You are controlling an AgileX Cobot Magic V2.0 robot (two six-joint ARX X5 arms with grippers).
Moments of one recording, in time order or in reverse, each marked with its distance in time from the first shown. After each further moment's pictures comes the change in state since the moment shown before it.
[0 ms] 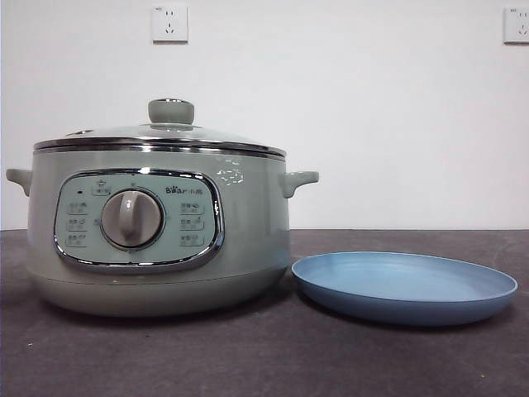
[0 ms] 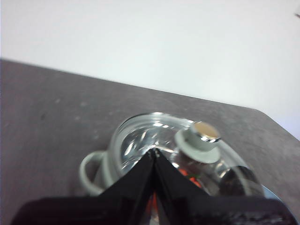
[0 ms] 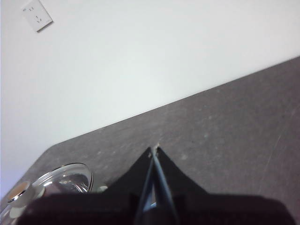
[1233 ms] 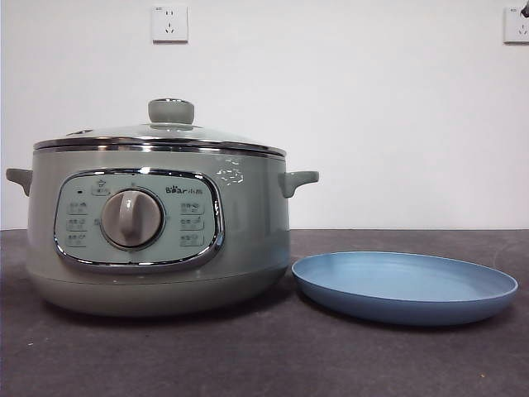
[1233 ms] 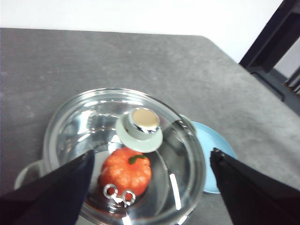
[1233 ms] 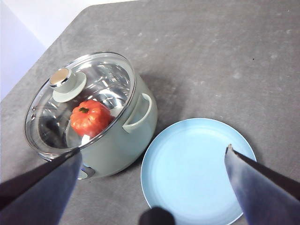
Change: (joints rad) left arm -0.035 0.477 0.518 -0.378 0.262 0.230; right arm 0.000 0.504 0.455 -0.452 -0.384 -0.329
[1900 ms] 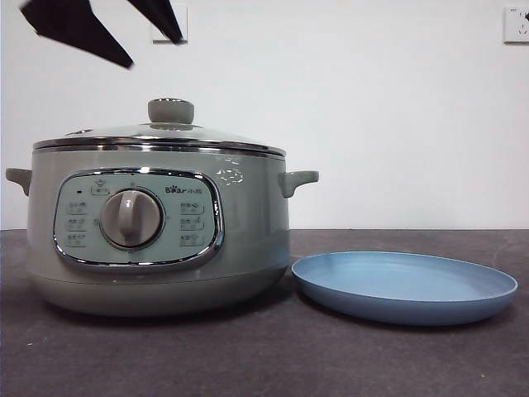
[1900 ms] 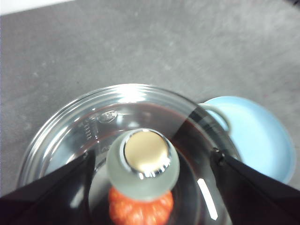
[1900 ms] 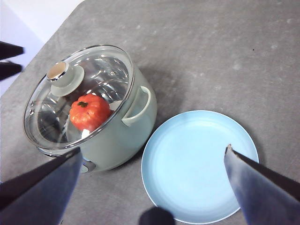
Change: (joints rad) left arm -0.383 0.434 0.186 0.093 -0.425 0.075; right arm 0.000 0.000 0.000 -0.030 -0.001 0.003
